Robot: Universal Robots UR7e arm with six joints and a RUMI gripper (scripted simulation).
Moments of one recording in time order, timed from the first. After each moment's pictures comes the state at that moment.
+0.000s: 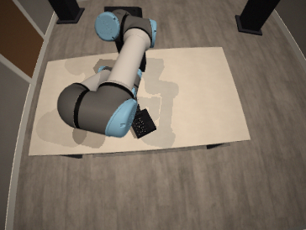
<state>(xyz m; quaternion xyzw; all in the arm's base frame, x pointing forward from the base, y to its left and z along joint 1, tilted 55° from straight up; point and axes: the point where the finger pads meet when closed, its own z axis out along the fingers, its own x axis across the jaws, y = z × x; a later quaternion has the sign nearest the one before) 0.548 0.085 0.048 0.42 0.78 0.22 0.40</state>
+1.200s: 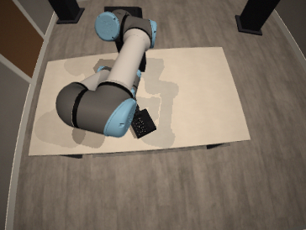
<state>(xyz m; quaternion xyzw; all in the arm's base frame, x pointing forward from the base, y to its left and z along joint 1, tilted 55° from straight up) 0.550 0.081 0.050 0.42 0.78 0.22 0.40</state>
